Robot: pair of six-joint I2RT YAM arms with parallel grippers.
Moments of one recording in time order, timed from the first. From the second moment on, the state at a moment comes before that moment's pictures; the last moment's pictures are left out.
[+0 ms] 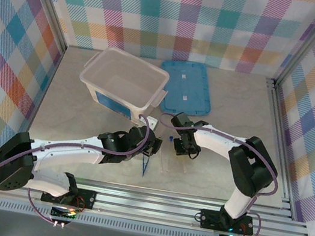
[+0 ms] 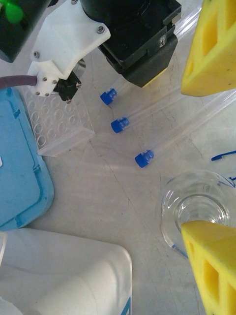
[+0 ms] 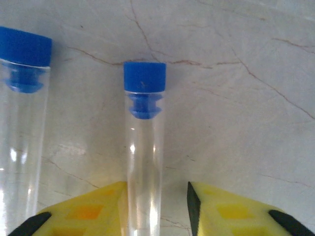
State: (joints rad) left arm -1.03 1.29 0.81 -0.27 -0.44 -0.50; right arm 0.70 1.75 1.04 -0.70 0.12 0.38
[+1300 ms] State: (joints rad) left arm -0.95 1.35 0.92 -0.25 -0.21 -0.51; right arm 0.55 1.45 1.13 -0.73 0.10 0.53
